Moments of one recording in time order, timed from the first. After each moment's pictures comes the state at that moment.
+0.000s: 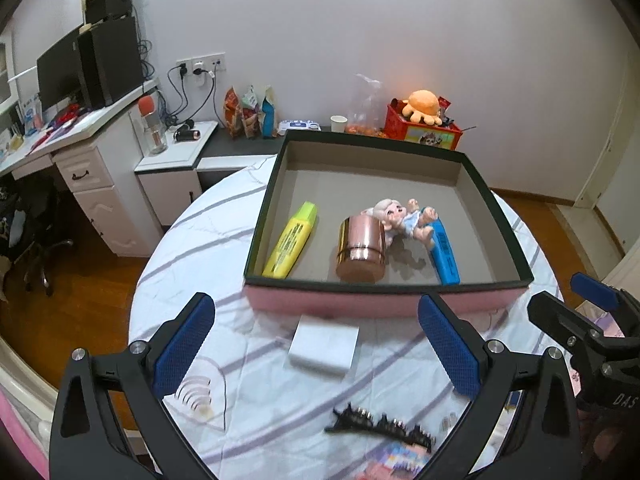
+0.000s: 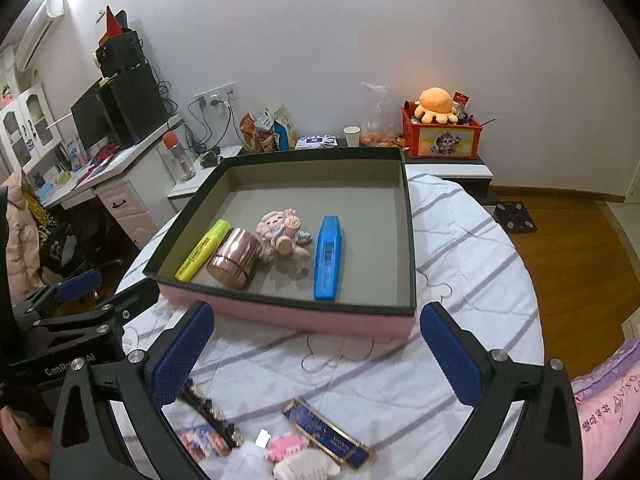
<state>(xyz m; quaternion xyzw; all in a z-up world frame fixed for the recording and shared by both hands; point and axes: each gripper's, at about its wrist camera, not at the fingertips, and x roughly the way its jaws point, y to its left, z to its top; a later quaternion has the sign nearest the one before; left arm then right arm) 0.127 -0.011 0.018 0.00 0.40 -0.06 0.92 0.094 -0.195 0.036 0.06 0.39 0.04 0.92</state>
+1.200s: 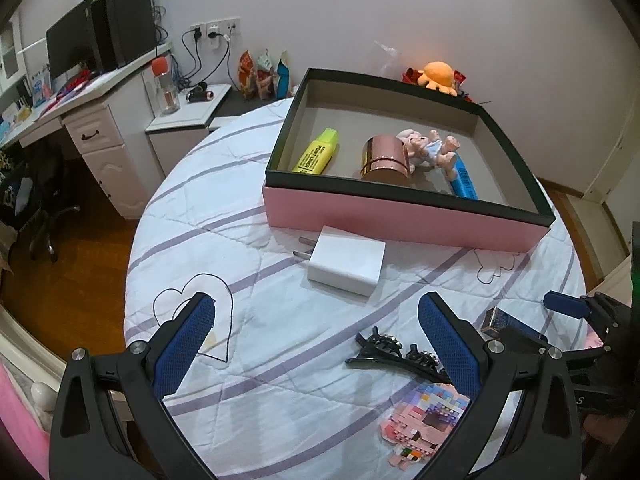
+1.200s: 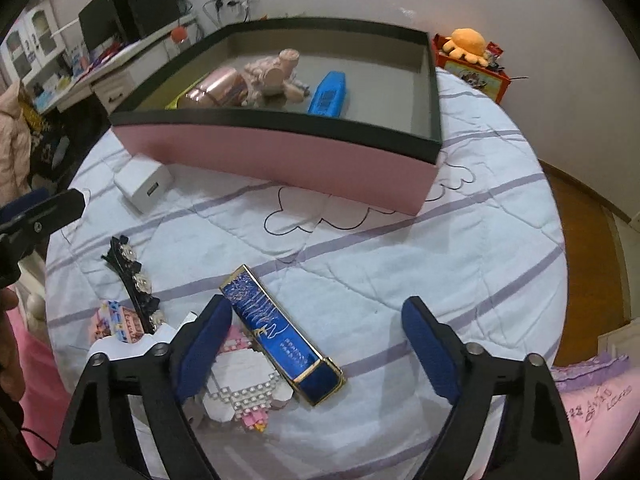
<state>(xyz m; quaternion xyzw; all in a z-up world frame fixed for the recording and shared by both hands) 0.095 0.003 -0.027 -0.01 0.45 -0.04 0.89 0.086 -0.194 -0.049 -0.03 0.52 0.08 0.85</state>
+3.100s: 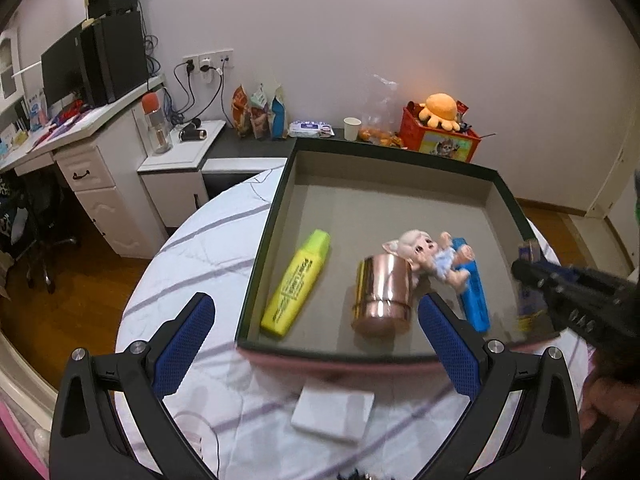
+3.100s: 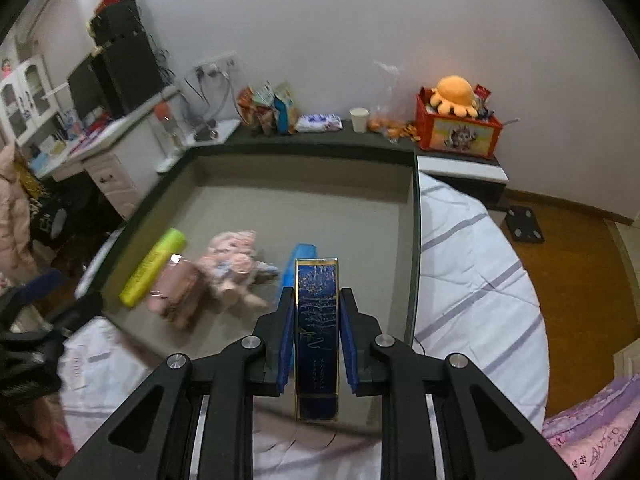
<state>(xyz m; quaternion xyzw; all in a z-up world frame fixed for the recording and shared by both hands) 0.192 -0.010 0.001 -0.01 0.40 -0.04 0.92 0.196 -0.212 -0.003 0.02 0.44 0.06 0.90</state>
